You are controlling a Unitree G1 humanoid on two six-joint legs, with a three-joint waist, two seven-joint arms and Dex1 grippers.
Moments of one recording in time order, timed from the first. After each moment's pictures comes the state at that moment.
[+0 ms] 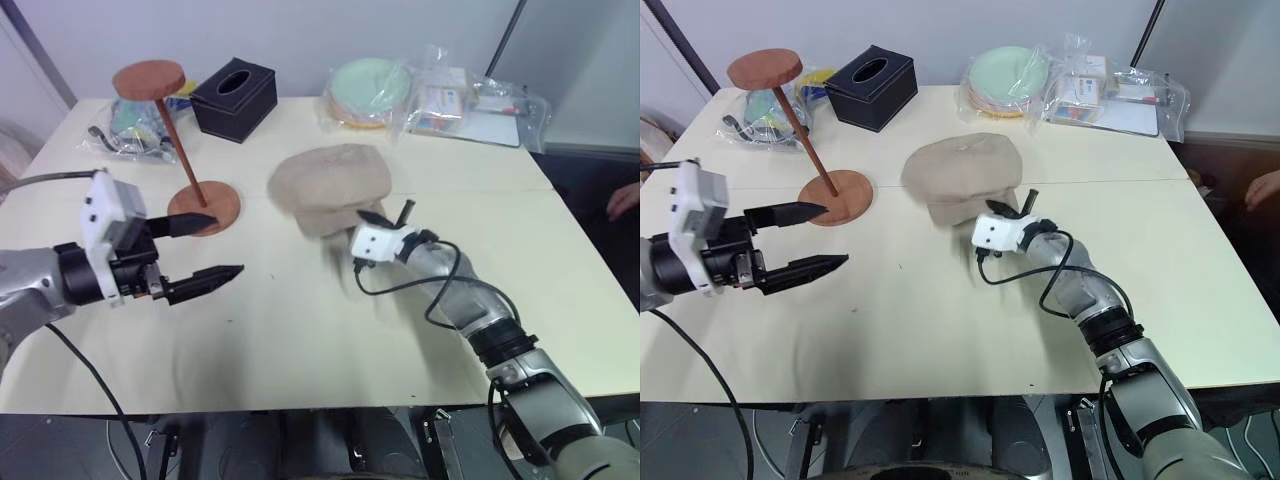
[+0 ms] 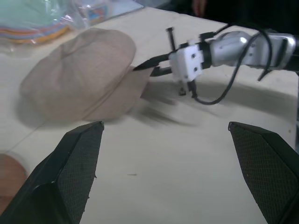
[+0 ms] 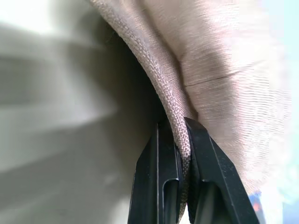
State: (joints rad) left arm -0.11 0.98 0.52 -0.58 -0.97 0.82 -0.79; right arm -0.60 -0.47 0.29 0.28 -0.53 -0.12 0.31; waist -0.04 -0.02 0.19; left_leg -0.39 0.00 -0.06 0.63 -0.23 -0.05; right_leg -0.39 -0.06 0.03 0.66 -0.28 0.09
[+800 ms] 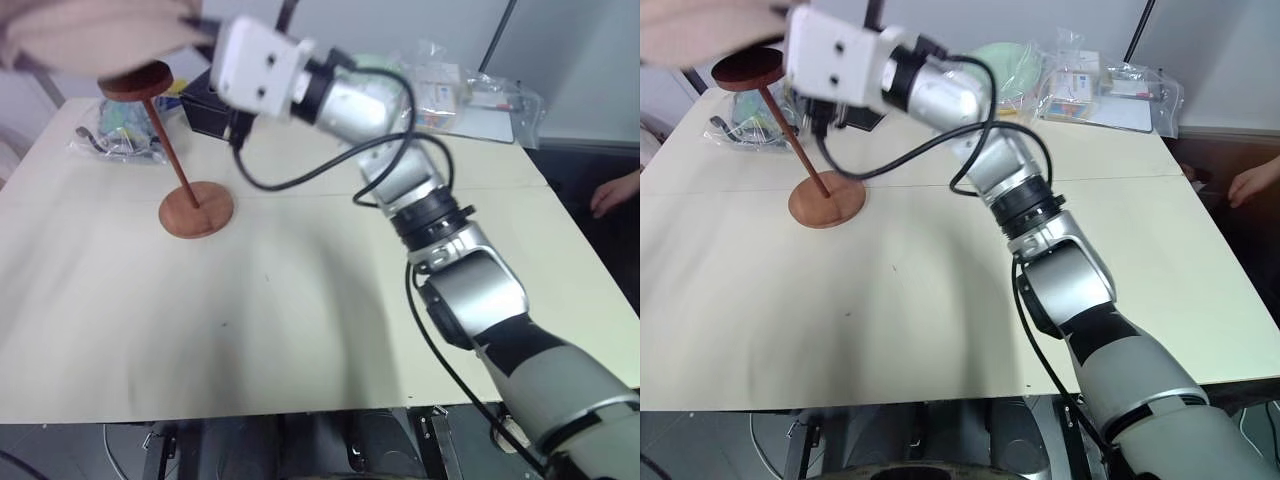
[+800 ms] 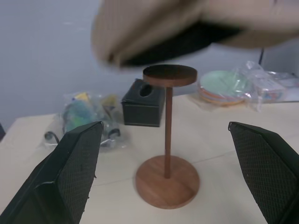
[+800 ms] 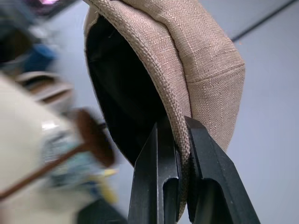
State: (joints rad) left arm 0.15 0.94 1.29 -0.43 -1.13 0.91 -0.60; right arm -1.34 -0.07 0.33 0.63 -0.23 -0.38 0.50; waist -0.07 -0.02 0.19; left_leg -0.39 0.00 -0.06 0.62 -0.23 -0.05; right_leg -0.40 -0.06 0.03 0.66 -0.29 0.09
